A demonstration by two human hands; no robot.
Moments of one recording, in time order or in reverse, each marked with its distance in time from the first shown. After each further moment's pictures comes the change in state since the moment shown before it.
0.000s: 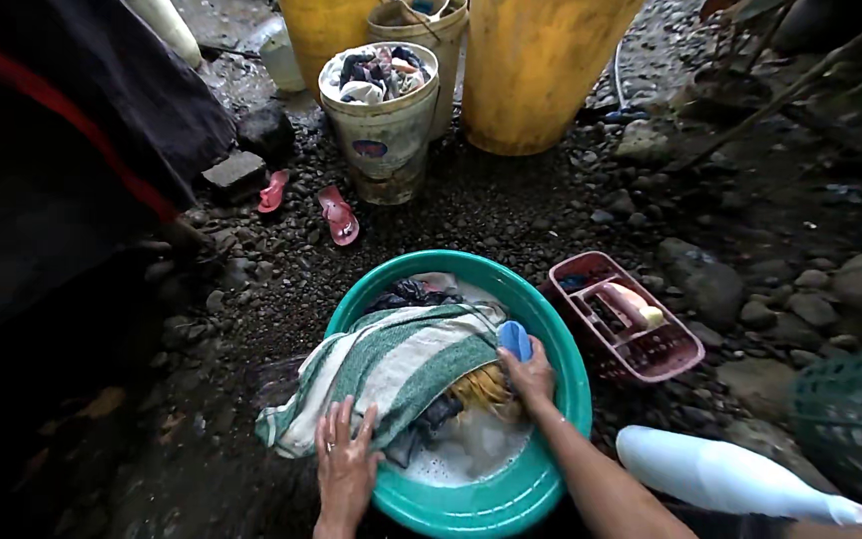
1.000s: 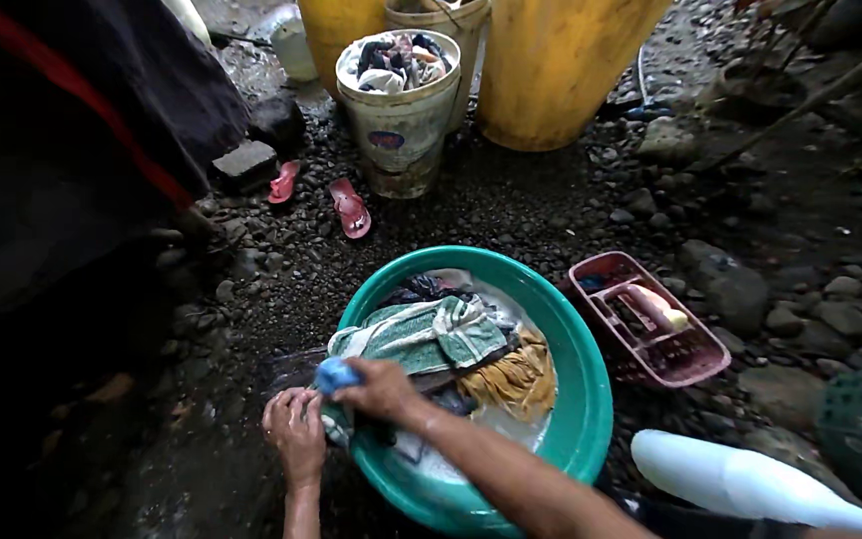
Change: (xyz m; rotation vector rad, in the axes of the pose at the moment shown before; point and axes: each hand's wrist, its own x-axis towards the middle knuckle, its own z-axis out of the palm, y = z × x) left_hand 0.029 -0.068 -0.016 -0.143 0.471 -0.338; right_hand -0.127 -0.133 0.125 -0.247 -0.808 -0.687
